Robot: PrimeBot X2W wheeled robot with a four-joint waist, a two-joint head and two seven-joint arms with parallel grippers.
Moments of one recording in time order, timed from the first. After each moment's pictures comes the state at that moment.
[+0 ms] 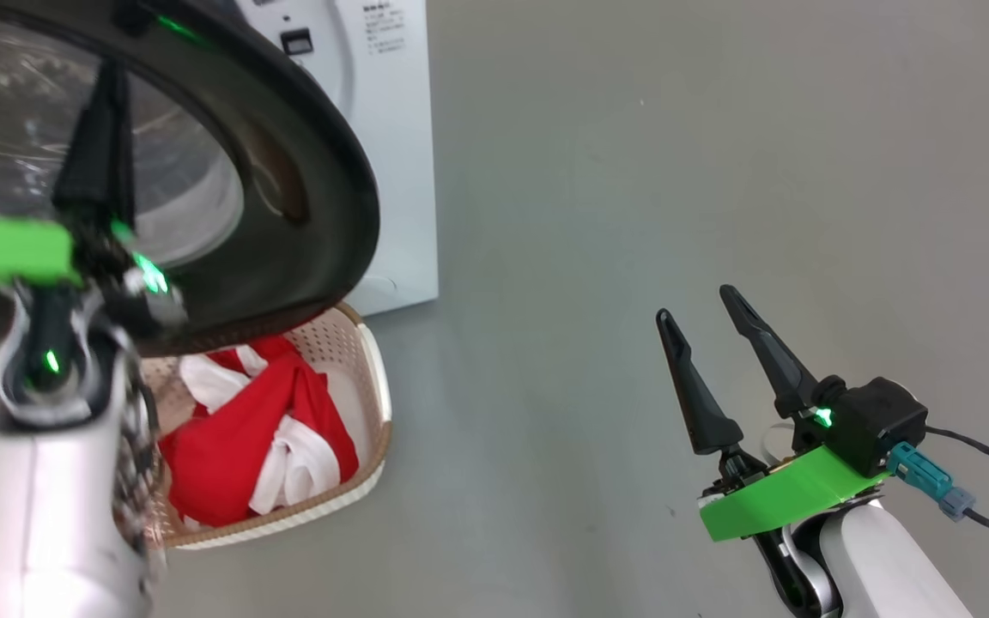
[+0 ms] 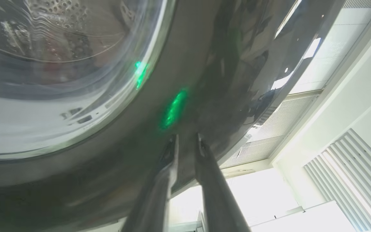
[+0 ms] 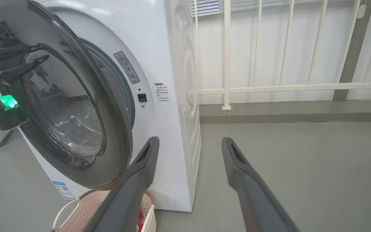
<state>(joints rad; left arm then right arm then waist) -0.77 0.08 0.09 0.43 -1.61 -0.06 0.13 -0.23 -0.05 0.20 0.17 0.32 0.12 -0.26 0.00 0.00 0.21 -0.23</state>
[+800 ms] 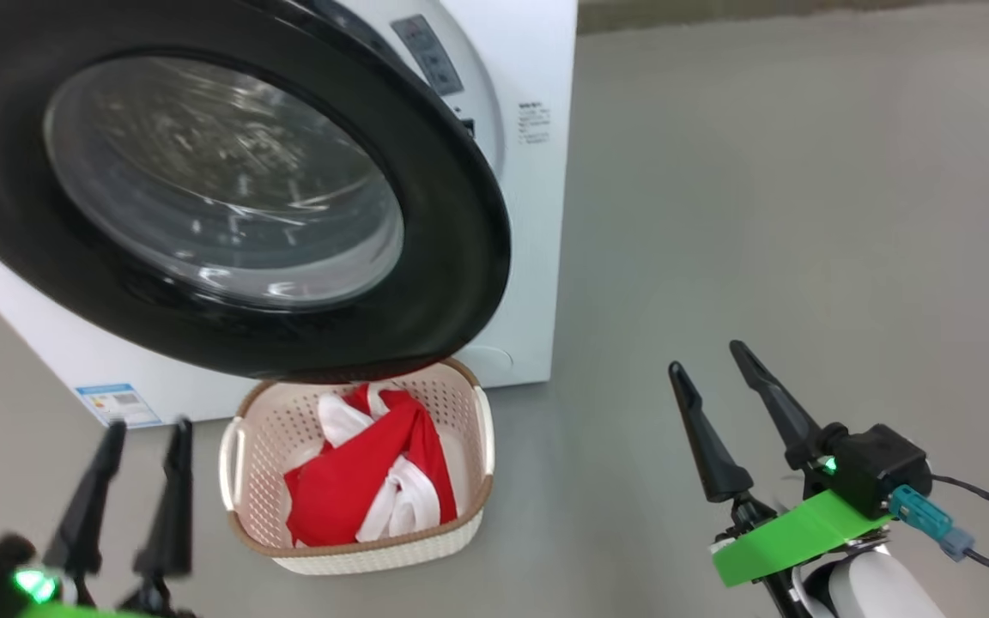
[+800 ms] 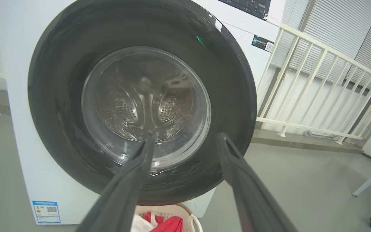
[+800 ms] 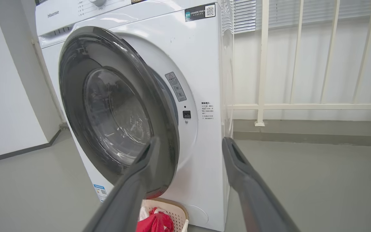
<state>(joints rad) -0.04 0.32 -0.06 0.02 -0.65 -0.08 -0.25 -0.14 -0.05 0.19 0.18 0.32 0.12 -0.26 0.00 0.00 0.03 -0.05</state>
